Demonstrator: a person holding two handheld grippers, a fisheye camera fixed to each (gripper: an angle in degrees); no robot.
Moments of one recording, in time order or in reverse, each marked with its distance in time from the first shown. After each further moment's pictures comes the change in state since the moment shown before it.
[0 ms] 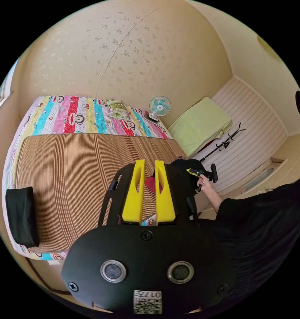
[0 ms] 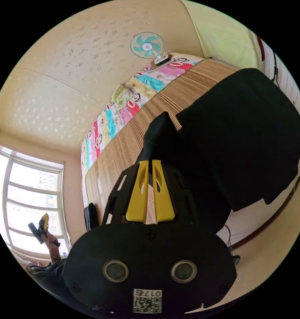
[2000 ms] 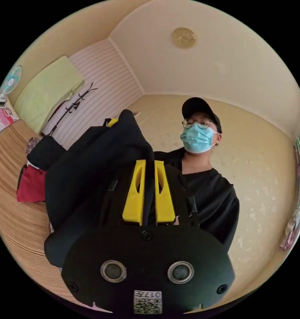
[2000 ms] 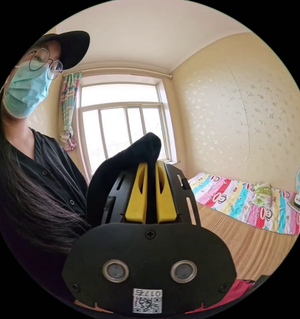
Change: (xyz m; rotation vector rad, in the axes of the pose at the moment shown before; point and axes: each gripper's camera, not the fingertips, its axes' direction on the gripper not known) left arm -0.041 -0.013 -0.024 -0.409 1.265 0.325; right arm -0.338 0.215 -0.146 0.216 -0.628 -1.125
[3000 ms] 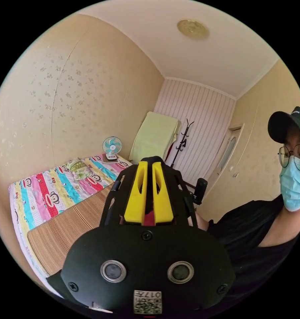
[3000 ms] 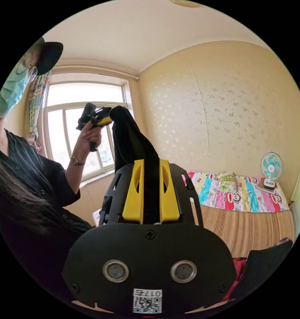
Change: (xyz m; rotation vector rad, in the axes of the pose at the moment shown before) left arm 0.224 -0.057 0.203 0.225 -1.144 0.243; right arm 0.060 0.063 -0.007 0.020 0.194 0.094
